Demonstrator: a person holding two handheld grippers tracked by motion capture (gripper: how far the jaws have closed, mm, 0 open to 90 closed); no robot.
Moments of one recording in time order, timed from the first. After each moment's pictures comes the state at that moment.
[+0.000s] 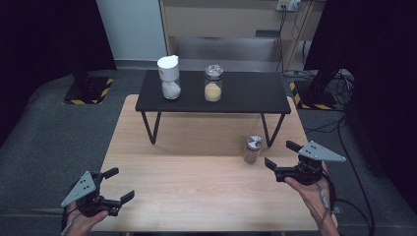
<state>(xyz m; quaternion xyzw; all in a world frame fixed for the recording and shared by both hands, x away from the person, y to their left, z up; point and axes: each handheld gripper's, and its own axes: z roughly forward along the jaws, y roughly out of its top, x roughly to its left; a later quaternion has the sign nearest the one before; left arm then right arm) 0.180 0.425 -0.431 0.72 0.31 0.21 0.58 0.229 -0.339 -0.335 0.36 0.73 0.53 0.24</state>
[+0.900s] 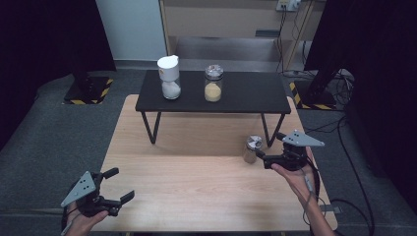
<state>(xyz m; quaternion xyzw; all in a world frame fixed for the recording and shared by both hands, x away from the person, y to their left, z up) 0.180 0.425 -0.431 0.72 0.31 0.21 0.58 0.270 -0.313 -0.341 0.37 0.75 0.50 0.25</state>
